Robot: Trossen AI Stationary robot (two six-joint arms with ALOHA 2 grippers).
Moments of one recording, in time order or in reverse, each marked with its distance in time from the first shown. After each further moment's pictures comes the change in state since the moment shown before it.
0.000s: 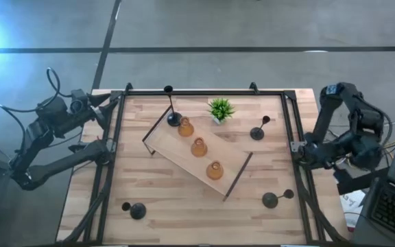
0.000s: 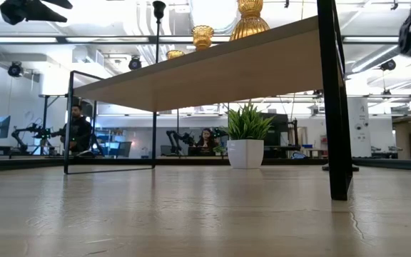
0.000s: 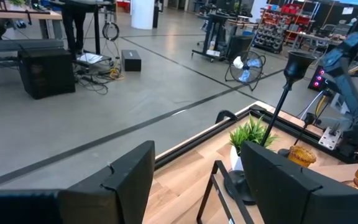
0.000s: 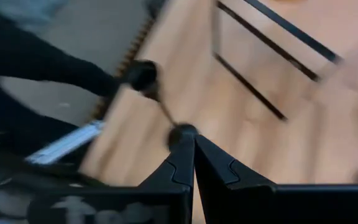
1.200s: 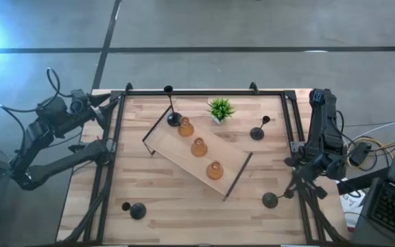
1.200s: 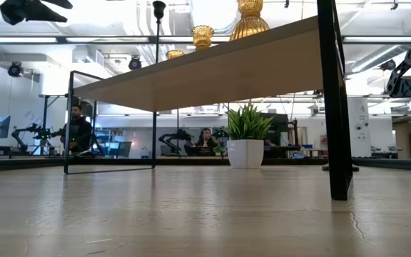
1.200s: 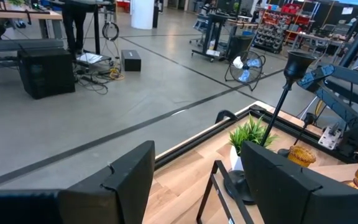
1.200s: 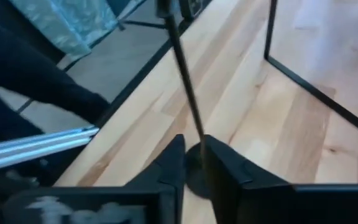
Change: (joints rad) left arm 0.000 0.000 0.000 0.000 0.001 0.000; right arm 0.013 -0.392 -0.840 0.764 0.045 -0.220
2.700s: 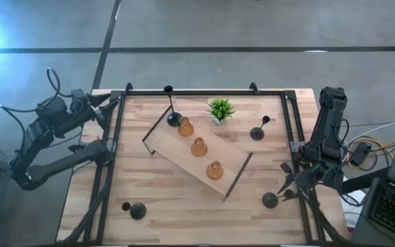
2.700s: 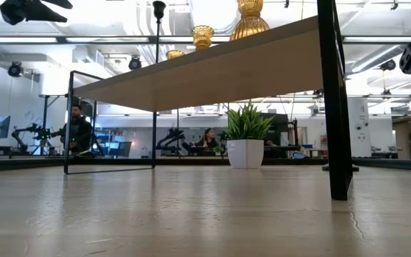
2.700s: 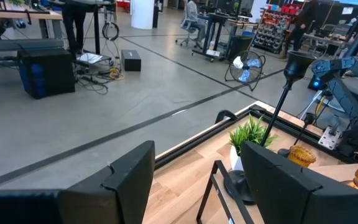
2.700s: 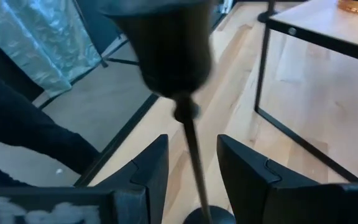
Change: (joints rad) left arm 0.000 0.000 0.000 0.000 0.000 0.000; right arm -0.092 0.235 -0.029 0.406 0.093 -0.145
